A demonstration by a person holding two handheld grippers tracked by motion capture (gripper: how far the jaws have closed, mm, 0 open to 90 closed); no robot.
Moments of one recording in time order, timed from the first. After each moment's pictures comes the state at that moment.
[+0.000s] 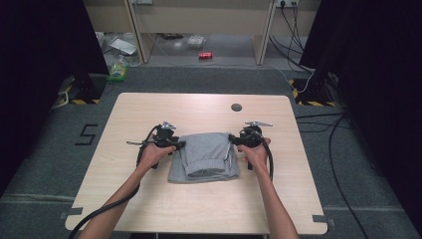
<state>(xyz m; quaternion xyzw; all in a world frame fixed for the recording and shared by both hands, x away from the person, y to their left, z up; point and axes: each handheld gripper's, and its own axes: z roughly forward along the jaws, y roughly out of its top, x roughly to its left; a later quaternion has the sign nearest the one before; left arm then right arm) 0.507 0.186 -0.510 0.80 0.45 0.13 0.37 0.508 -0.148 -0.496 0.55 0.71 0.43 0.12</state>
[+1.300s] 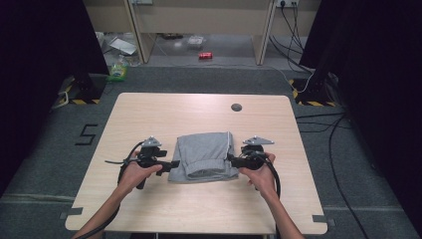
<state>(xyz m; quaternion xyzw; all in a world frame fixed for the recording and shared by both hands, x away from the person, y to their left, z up) 0.418 0.217 -0.487 0.80 0.42 0.08 0.43 0.420 -0.144 -0.467 0.47 0.77 0.41 0.15</state>
